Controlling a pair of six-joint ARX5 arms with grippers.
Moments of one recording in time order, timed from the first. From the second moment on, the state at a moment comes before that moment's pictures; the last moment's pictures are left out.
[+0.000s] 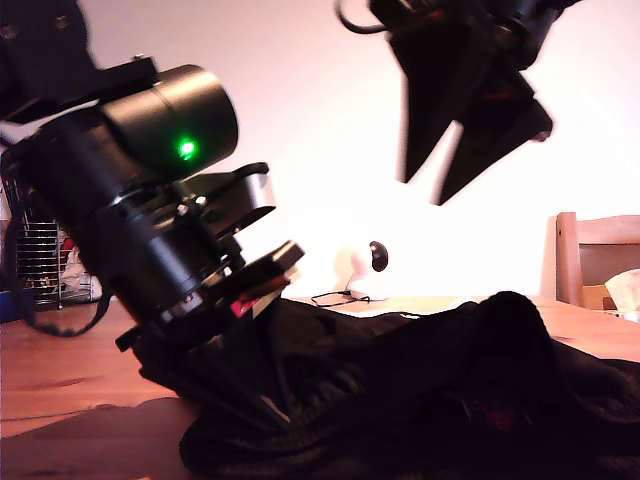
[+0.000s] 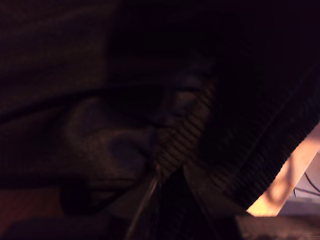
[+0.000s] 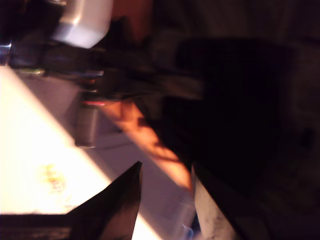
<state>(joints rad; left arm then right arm) -0.74 1.67 0.77 -0.16 0.29 -0.16 0.55 1.53 1.31 -1.11 -0.30 -0.05</state>
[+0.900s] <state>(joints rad) -0.56 1.63 0.82 -0.46 0.23 -0.05 0.47 1.84 1.31 -1.05 -0.09 0.08</state>
